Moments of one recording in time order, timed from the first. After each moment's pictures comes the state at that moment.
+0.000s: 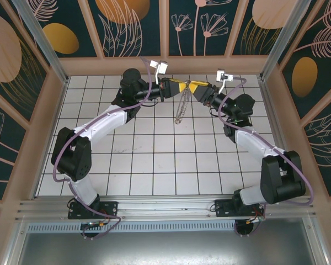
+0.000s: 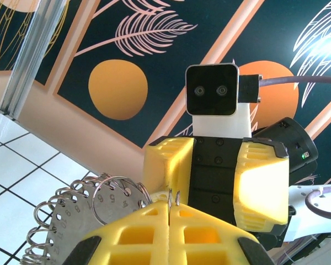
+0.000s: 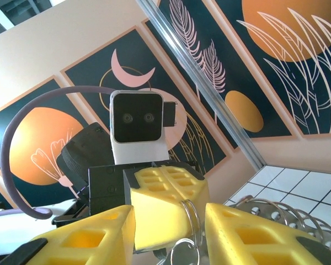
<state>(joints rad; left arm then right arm) -0.54 1.78 1.40 0.51 0.89 -0.69 0.26 1.41 0.84 1.01 -0.81 0.95</state>
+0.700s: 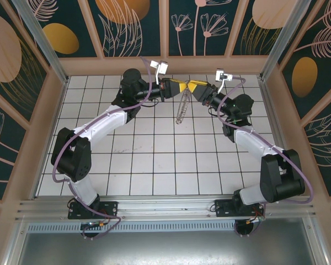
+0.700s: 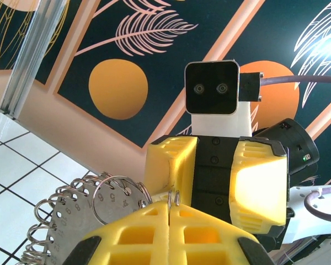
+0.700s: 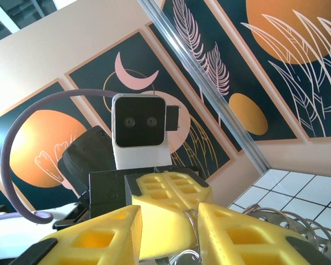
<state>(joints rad) -0.54 1.77 1.40 0.50 0.88 -0.69 0.27 1.42 0.84 1.04 -0.80 0.97</state>
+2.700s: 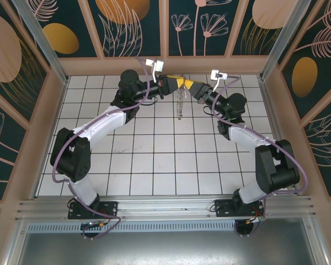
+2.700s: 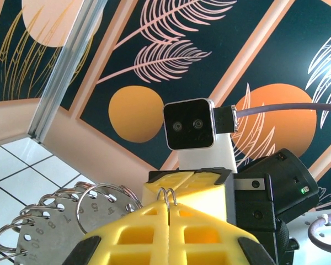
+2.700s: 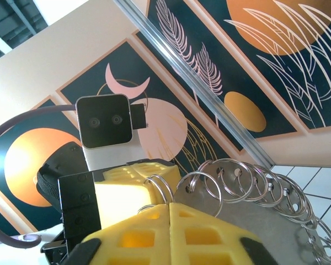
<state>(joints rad) -0.54 1.76 1.37 0.58 0.79 -0.69 0.31 1.52 0.87 1.10 -0.73 1.05</state>
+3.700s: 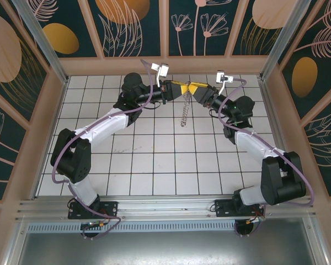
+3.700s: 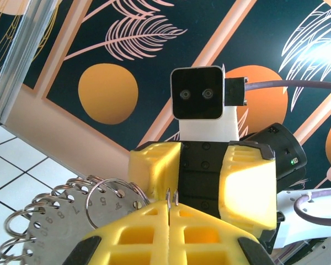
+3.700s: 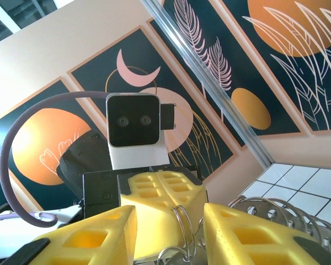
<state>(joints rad) -0.57 1.76 1.35 0.60 0.86 -0.74 0.27 1.40 0.82 1.04 -0.81 0.98</state>
